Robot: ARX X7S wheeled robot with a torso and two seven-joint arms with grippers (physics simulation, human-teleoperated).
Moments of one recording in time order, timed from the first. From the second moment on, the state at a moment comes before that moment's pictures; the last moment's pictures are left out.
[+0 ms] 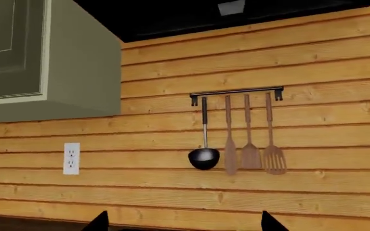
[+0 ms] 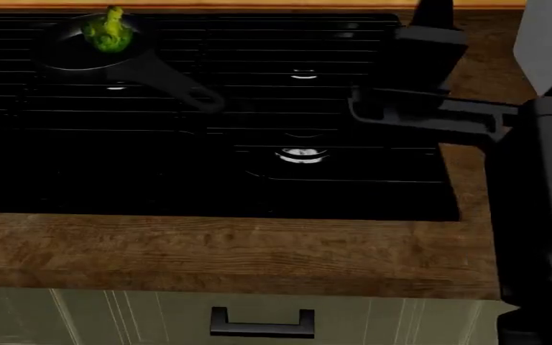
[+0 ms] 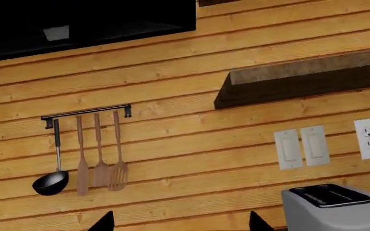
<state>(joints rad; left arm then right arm) -0.80 -0.82 -0.01 0.93 -1.30 -0.92 -1.13 1.00 0.42 0.25 -0.82 1.46 1.22 1.01</state>
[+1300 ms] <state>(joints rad) -1.11 -1.03 0.02 0.95 -1.66 -0.98 -1.46 1.20 0.48 0.19 -0.83 1.62 1.29 1.16</state>
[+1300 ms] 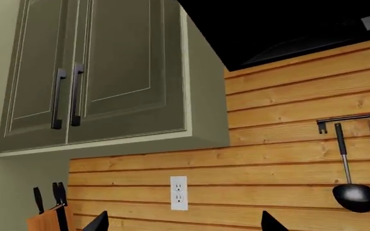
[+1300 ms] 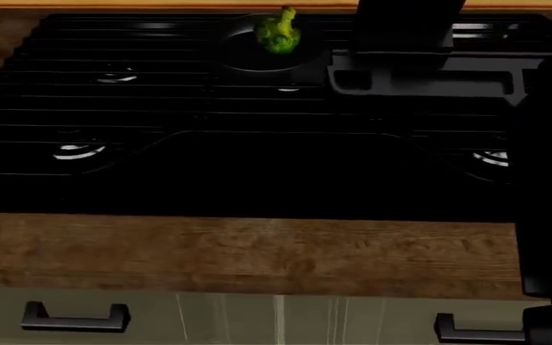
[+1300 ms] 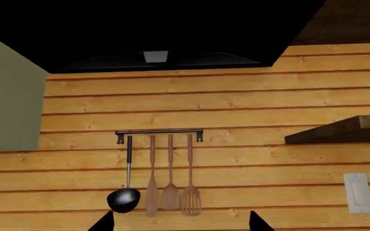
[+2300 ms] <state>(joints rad) -1.04 -1.04 -0.02 0.97 -1.62 -0.96 -1.44 1.14 0.50 0.20 -0.84 1.54 1.24 1.05</state>
